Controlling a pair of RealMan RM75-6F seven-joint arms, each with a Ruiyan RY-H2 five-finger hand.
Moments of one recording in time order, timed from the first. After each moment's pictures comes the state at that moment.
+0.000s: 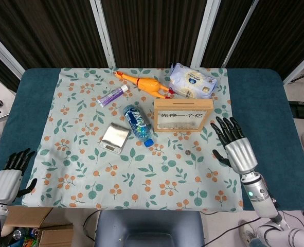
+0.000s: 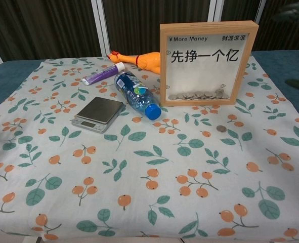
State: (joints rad) left arm -0.18 -1.20 -0.02 -1.45 1.50 1.38 -0.07; right arm 0.43 -1.48 0.03 -1.21 -1.57 1.54 -0.07
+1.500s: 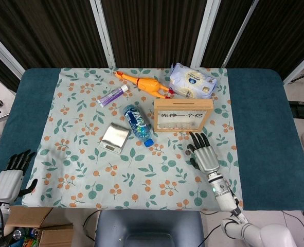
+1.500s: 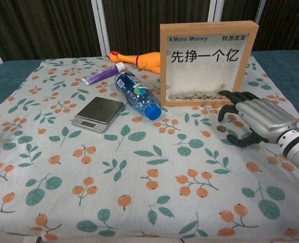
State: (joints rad) left arm -0.18 -1.24 -0.03 -1.39 1.45 1.33 -0.08; right arm 0.52 -1.99 0.10 -0.65 -1.48 1.21 -0.02
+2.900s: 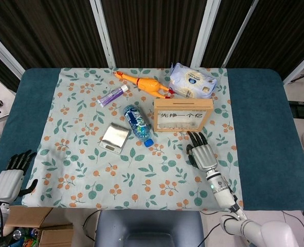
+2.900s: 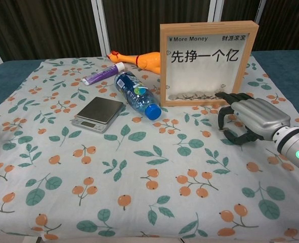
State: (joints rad) left arm -0.19 -1.22 -0.02 -1.41 1.46 1.31 -0.08; right arm 0.55 -1.96 0.12 -0.70 -1.45 1.12 -0.04
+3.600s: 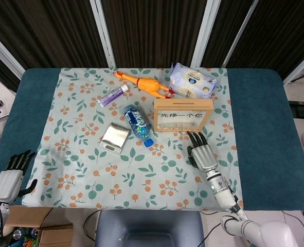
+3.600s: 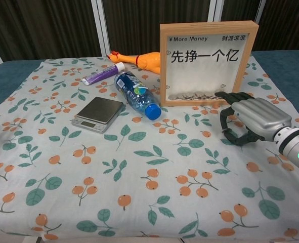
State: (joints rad) left arm -0.18 -1.22 -0.02 -1.41 1.45 1.32 -0.08; right arm 0.55 -1.97 0.10 -0.67 -1.47 1.15 -0.03
